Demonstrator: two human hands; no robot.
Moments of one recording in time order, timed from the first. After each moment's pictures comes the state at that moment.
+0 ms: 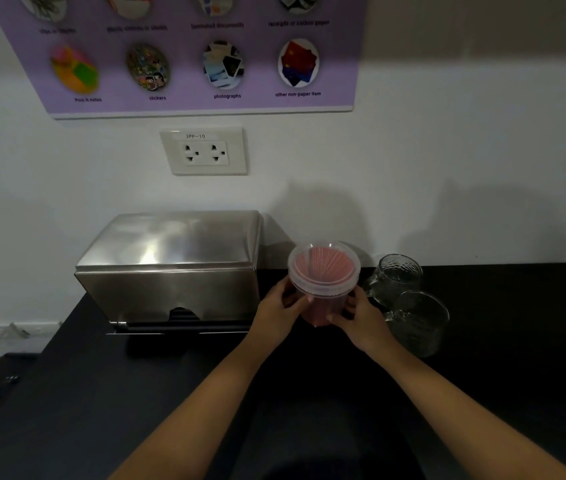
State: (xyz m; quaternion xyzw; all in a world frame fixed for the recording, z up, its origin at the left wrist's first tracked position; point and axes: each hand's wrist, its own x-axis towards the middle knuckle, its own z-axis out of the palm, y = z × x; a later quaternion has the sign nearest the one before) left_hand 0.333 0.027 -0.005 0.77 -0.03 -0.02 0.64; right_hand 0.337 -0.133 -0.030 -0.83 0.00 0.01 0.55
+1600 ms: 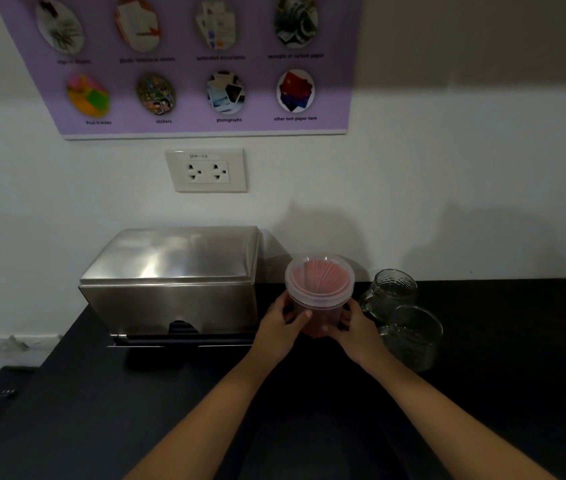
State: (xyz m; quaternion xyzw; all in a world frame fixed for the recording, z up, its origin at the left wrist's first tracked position) left_hand 0.331 0.021 -0.010 0.77 -0.02 -0.01 0.64; right_hand 0.336 -0.130 -0.023 -0.83 0.00 0.01 0.56
